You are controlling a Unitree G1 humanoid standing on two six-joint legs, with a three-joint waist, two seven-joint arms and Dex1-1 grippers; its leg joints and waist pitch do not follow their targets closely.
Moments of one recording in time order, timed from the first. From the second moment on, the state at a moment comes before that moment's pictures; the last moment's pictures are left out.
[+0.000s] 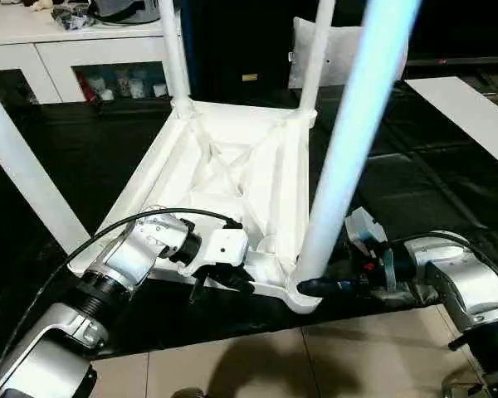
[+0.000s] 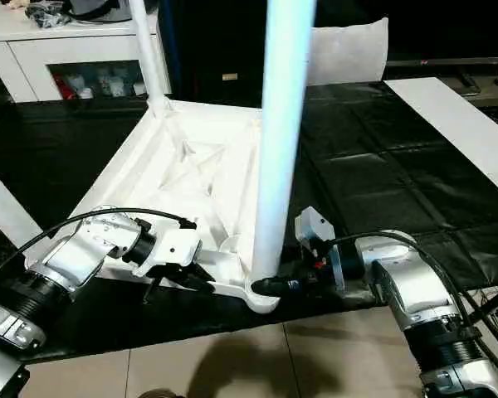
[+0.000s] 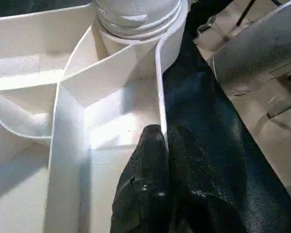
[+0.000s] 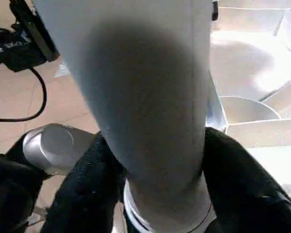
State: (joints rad) left arm -0.60 0.42 -0.47 0.48 0.07 -0.08 -1.41; right arm -0.36 -0.54 0.20 0.21 0.29 0.30 1.41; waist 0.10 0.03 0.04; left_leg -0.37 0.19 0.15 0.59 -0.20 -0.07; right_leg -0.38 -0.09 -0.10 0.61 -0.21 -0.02
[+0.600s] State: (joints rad) left arm -0.59 0.42 -0.40 0.51 0.09 0.05 -1.32; right arm -0.38 -0.41 0.16 0.25 0.25 0.36 1.16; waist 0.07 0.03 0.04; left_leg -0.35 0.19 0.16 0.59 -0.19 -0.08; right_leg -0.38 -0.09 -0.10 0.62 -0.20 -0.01
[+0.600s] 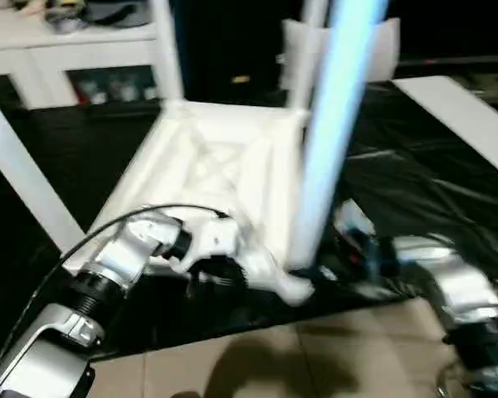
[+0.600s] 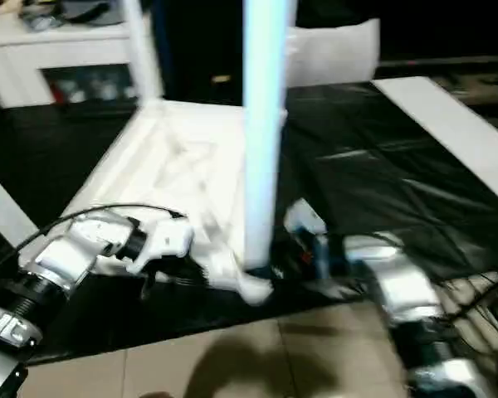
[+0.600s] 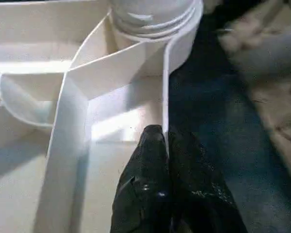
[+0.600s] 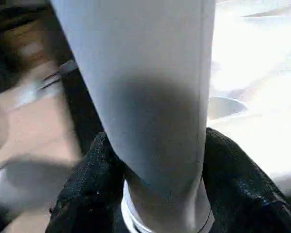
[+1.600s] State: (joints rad) left arm -0.60 0.29 -0.38 0.46 0.13 0.18 -1.09; right arm -0.36 -0.36 0.11 0.26 0.14 0.30 0.87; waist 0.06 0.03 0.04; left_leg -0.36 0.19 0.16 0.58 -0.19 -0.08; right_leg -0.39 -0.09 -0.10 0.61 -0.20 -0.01
